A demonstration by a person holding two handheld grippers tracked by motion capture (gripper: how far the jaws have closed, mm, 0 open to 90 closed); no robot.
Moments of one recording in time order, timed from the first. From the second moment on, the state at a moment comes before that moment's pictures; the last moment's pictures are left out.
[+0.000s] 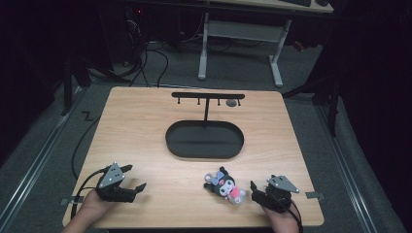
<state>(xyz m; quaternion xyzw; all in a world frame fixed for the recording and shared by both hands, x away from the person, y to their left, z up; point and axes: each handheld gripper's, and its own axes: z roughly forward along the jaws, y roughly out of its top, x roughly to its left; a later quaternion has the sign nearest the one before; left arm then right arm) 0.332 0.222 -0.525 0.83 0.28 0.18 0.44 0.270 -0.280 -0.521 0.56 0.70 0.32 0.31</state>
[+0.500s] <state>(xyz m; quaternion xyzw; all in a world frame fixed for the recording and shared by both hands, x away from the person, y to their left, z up) 0.333 0.223 -0.525 0.83 0.28 0.18 0.44 0.258 -0.245 -0.492 0.52 0.71 0.40 0.28</state>
